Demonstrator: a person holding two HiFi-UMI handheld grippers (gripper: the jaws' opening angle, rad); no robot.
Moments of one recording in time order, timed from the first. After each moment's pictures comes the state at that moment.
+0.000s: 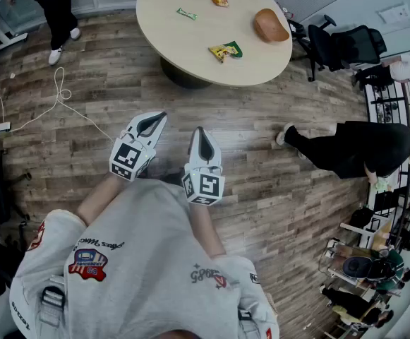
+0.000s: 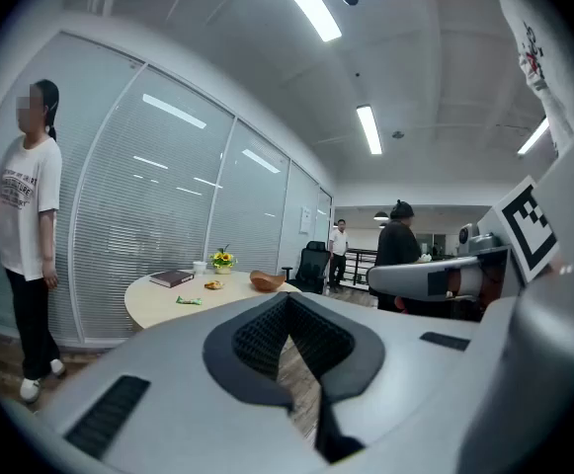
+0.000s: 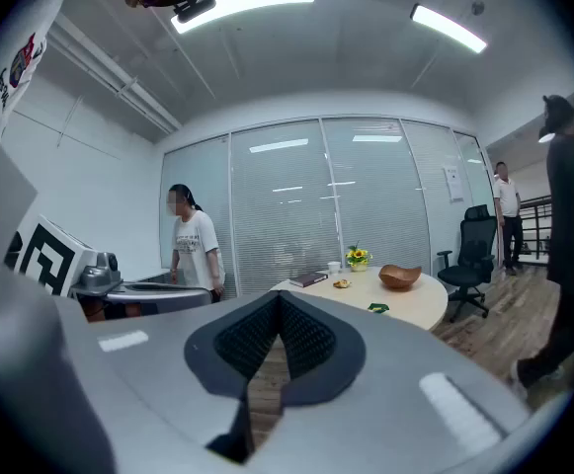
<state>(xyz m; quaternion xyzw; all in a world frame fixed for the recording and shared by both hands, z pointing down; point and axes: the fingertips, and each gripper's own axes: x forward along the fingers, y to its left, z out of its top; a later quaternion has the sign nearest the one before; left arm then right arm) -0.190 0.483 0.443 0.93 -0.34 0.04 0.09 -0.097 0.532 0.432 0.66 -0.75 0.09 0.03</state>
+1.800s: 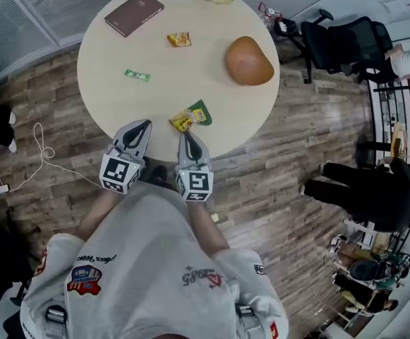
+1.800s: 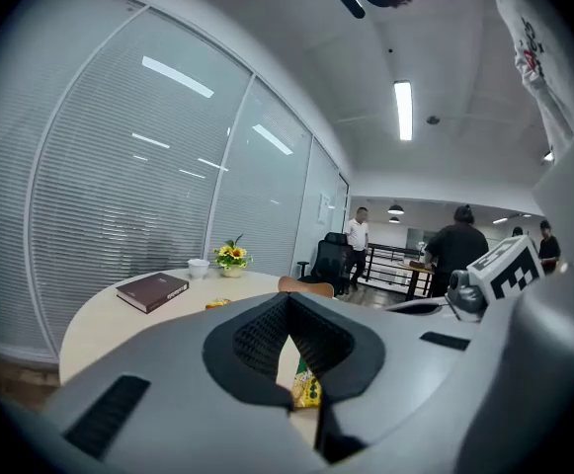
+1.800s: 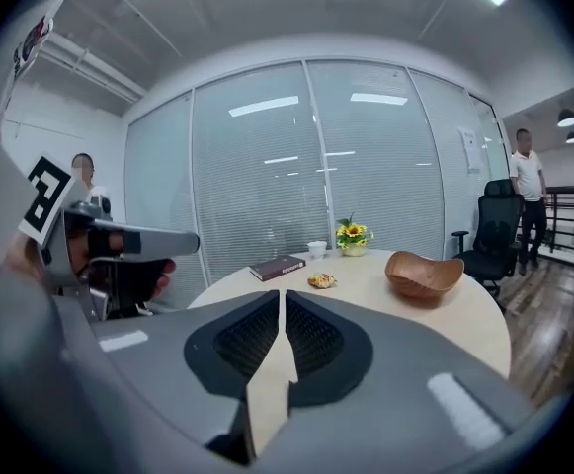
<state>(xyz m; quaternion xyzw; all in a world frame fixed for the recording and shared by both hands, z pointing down) -0.039 0.104 0.470 0.93 -0.34 0.07 0.12 0.060 0.152 0.513 0.65 -0.74 0.15 0.08</state>
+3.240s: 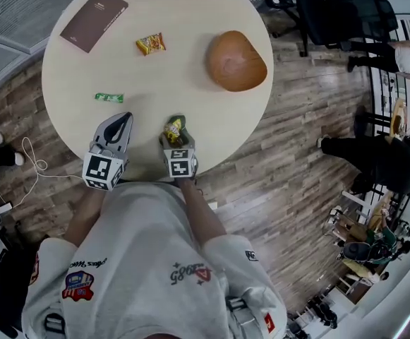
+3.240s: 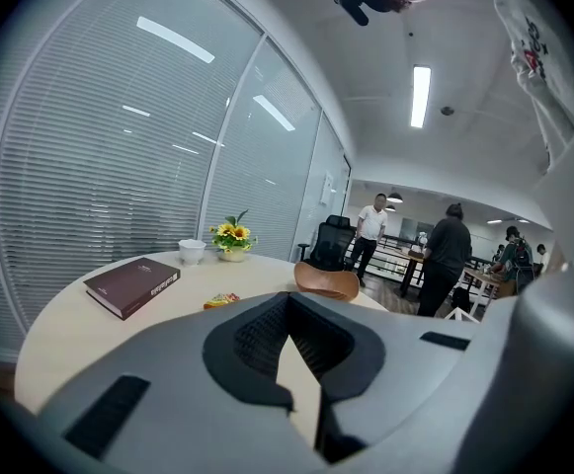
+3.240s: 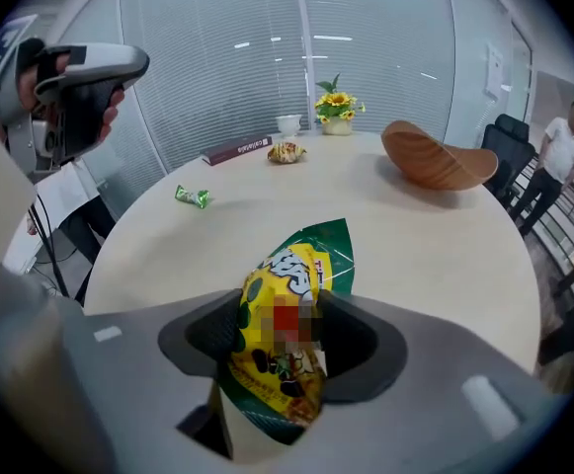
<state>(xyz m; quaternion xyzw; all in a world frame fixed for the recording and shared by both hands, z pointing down) 0.019 -0.040 0.522 0.93 -0.31 0.12 0.16 0.128 0.077 0.724 0.60 -0.64 0.37 0.30</state>
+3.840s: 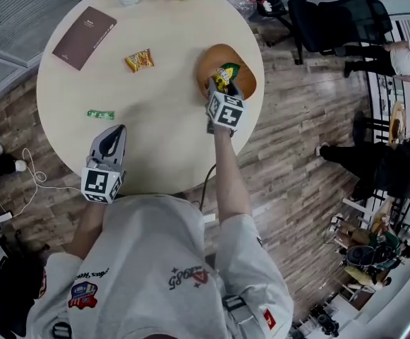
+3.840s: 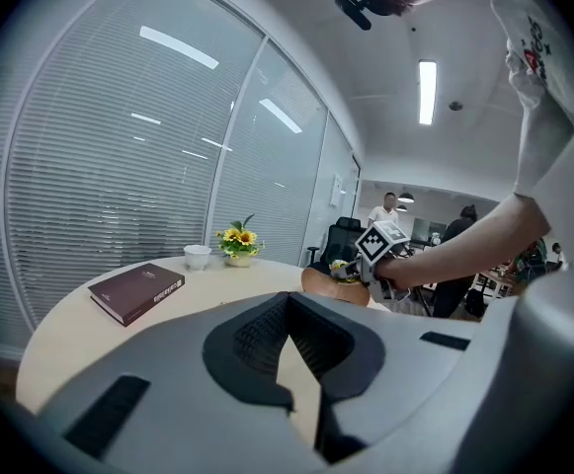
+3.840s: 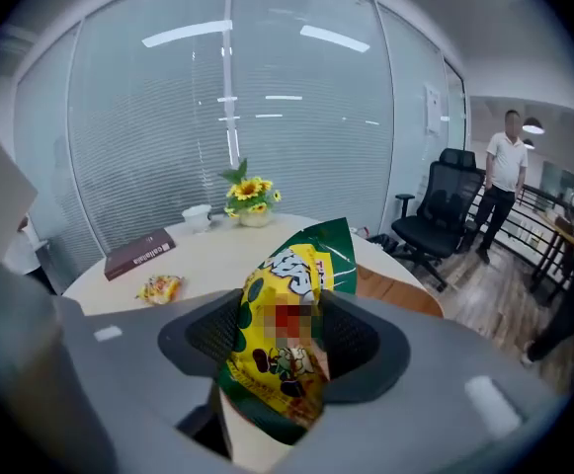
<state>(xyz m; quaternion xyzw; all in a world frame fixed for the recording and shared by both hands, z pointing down) 0.042 -0.048 0.510 0.92 -0.34 0.11 0.15 0.373 -0.107 0.594 0.73 -0.59 0.28 0.18</state>
